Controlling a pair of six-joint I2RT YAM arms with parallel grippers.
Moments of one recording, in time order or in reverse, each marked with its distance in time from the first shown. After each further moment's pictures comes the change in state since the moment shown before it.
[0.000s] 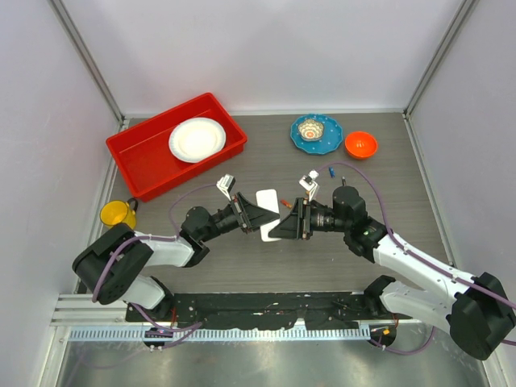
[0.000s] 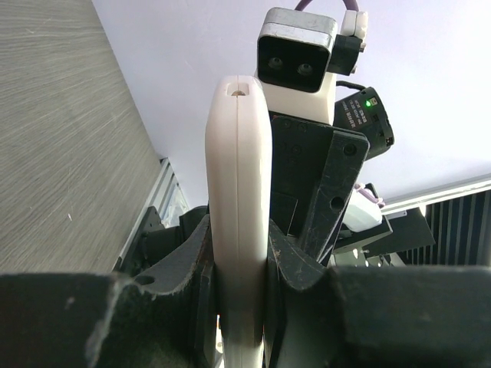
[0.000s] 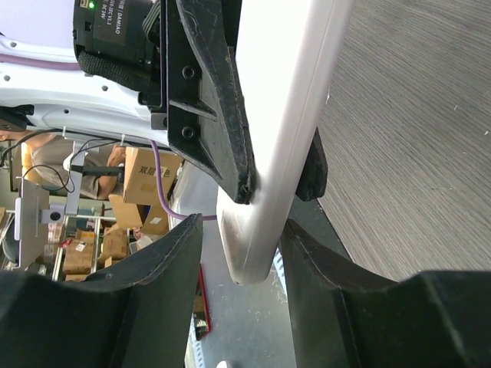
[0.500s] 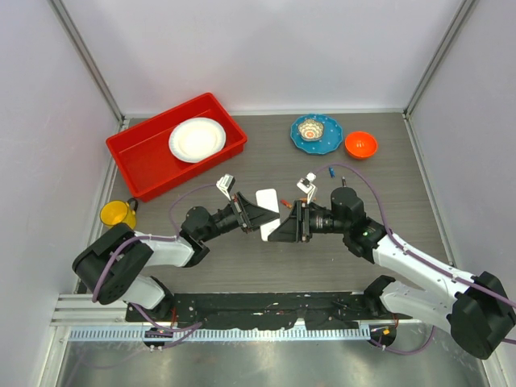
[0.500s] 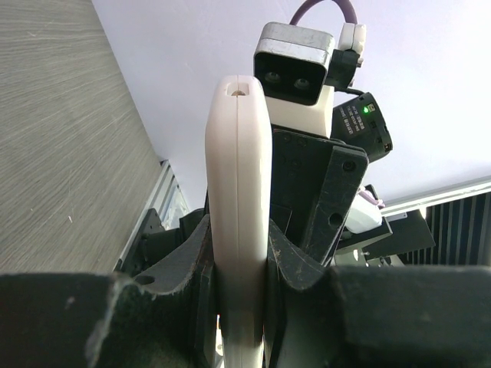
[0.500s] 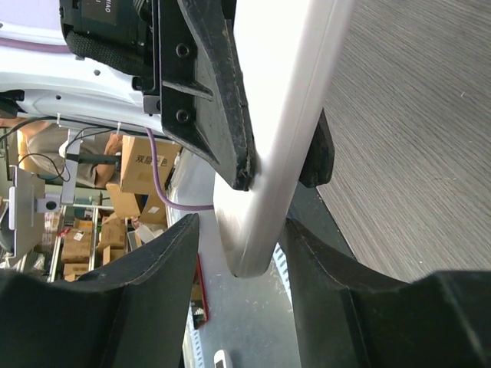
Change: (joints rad) left arm 0.000 0.000 0.001 0.000 -0.007 0.000; right arm 0.017 0.001 -0.002 -0.013 -0.012 -0.016
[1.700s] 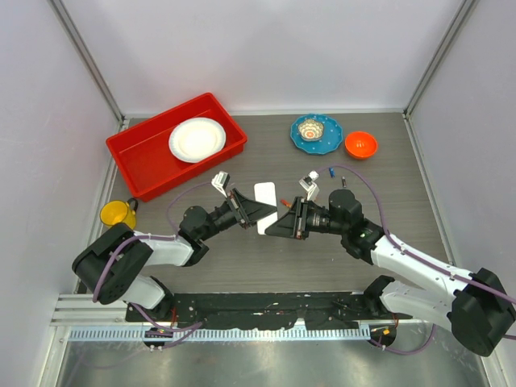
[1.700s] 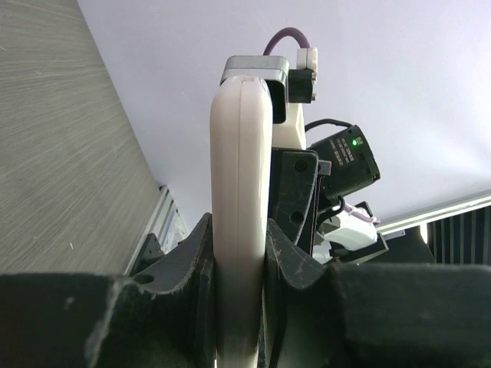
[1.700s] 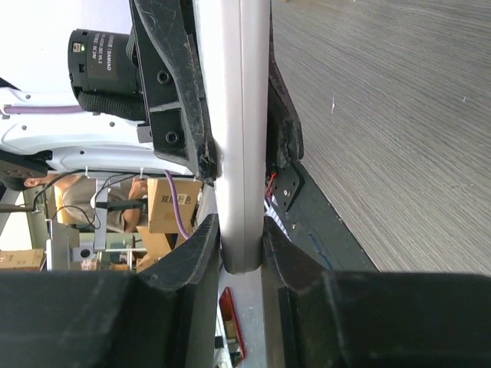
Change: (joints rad) left arm 0.013 0.000 0.000 0.036 -0.036 -0.002; right arm 0.023 0.016 -0.011 0.060 0.136 0.168
